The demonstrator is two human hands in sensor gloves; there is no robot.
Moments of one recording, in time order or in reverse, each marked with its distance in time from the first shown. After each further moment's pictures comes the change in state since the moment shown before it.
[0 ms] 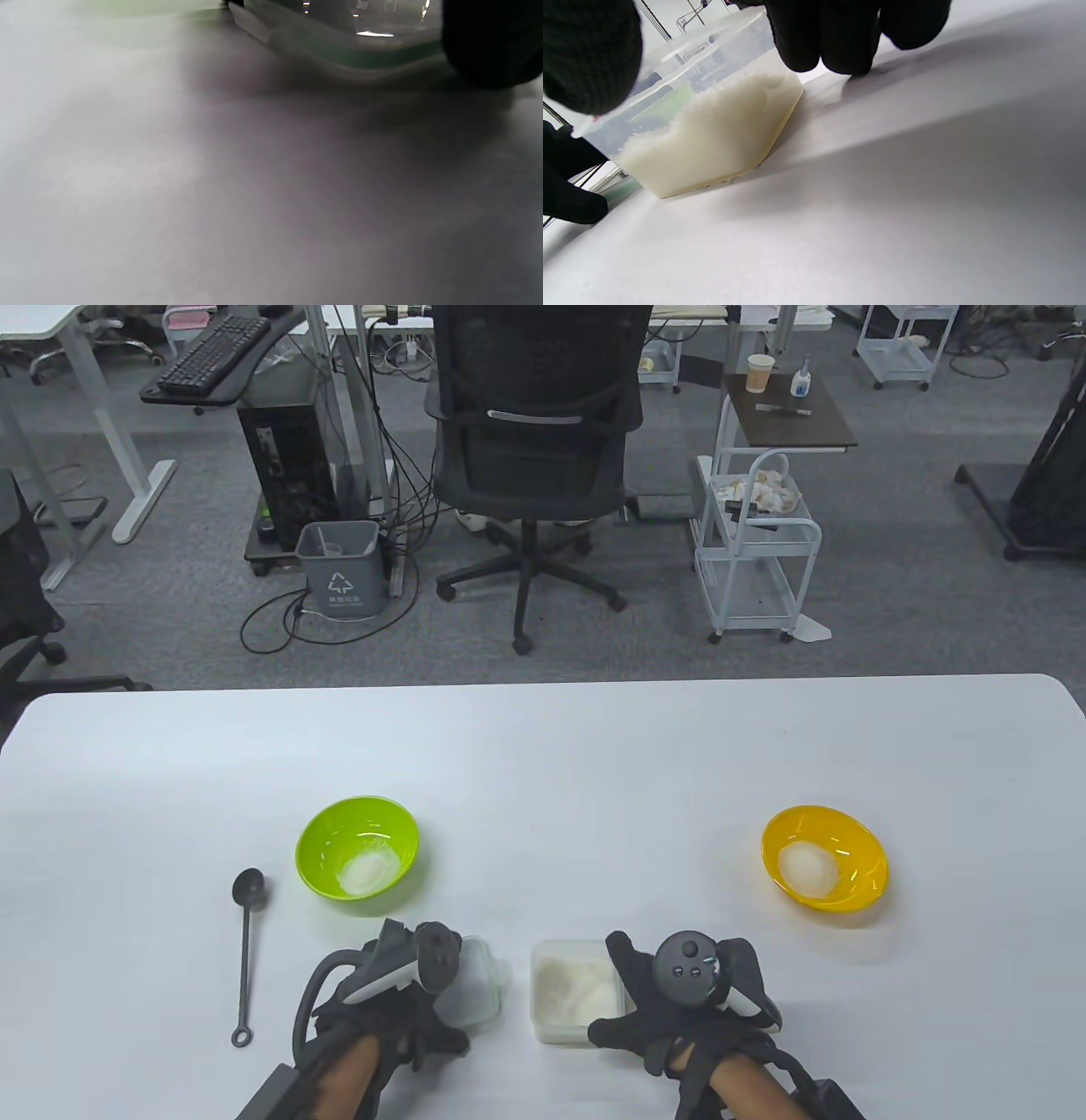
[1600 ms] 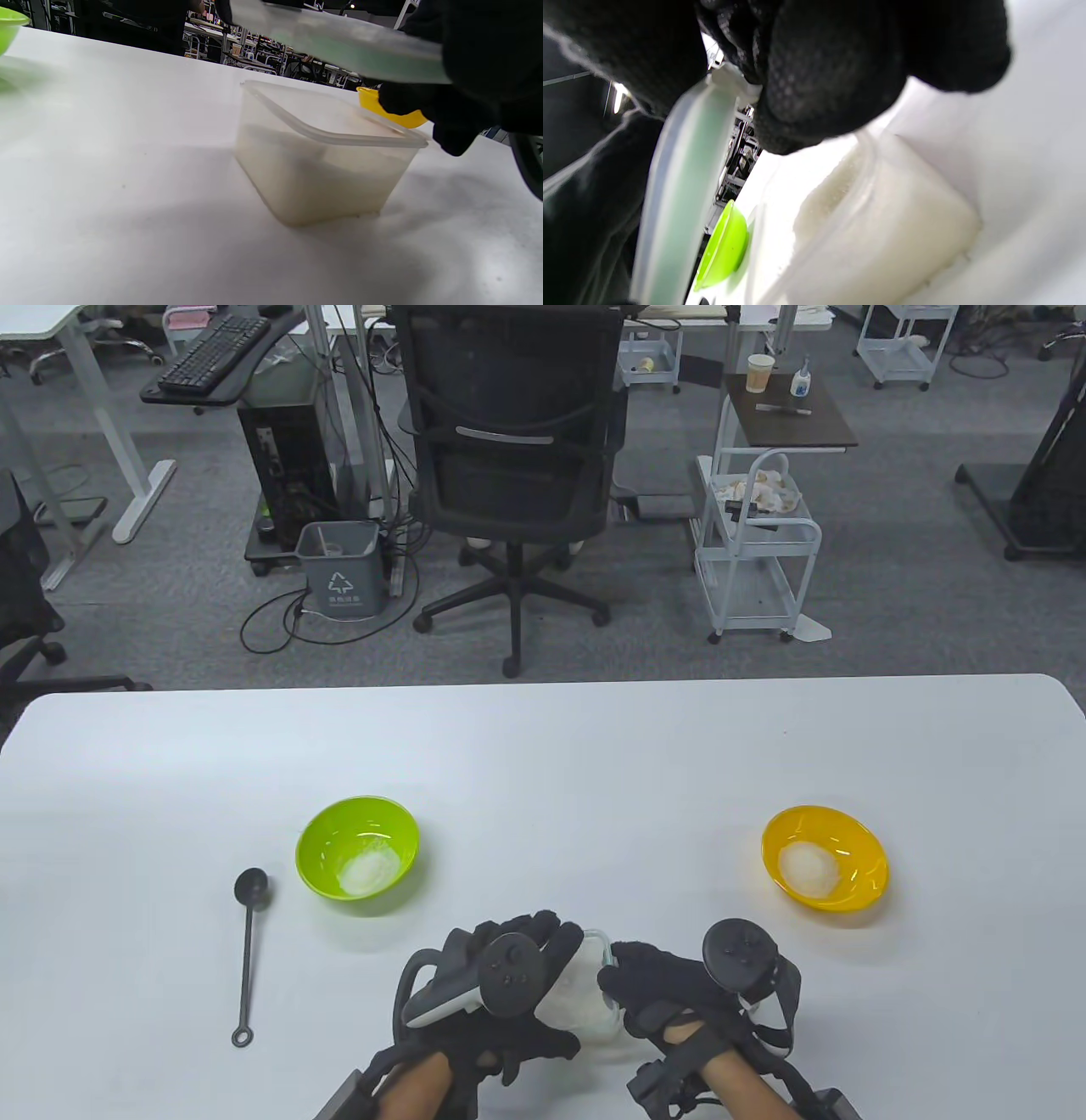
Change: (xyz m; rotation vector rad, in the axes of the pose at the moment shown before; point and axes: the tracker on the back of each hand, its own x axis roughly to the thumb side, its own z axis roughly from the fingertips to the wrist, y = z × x) left_hand 0.093 0.045 0.044 0.310 -0.360 0.172; right_hand 0.000 -0.018 0.014 -0.267 0.139 -0.626
